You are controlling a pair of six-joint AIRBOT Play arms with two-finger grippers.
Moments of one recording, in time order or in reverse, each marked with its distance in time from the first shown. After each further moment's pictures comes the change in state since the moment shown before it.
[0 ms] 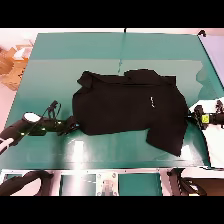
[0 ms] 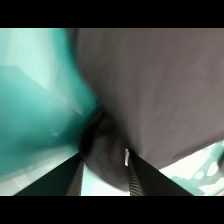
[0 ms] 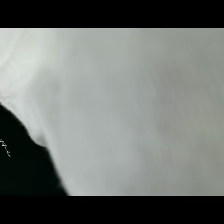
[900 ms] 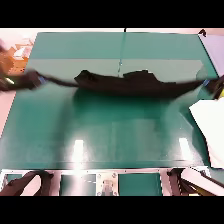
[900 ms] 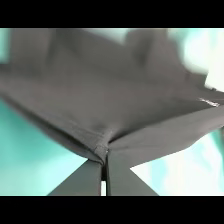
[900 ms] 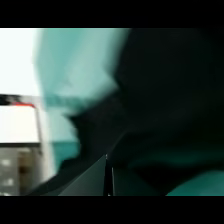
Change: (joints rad) left arm 0.272 0.311 0.681 0.105 -0.353 0.032; right arm 0.052 0.351 0.156 0.589 0.230 -0.105
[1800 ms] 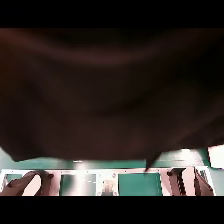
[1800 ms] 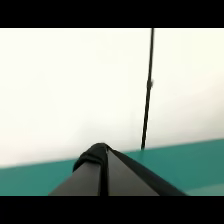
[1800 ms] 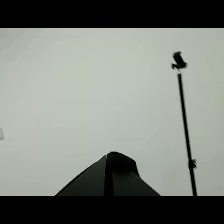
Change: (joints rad) left arm 0.025 0.042 0.764 0.294 0.081 -0.097; right arm -0.238 0.464 0.646 0.310 -0.221 0.065
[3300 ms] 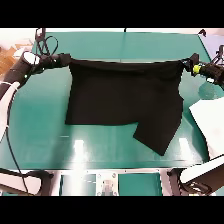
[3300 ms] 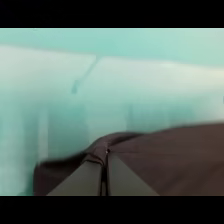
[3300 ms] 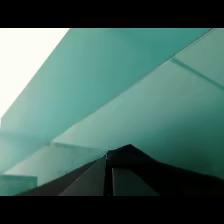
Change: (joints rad) left arm -0.301 -0.764 -0.446 -0.130 0.522 0.145; right arm 0.537 -1.159 -0.100 -0.344 -0.230 -0.196
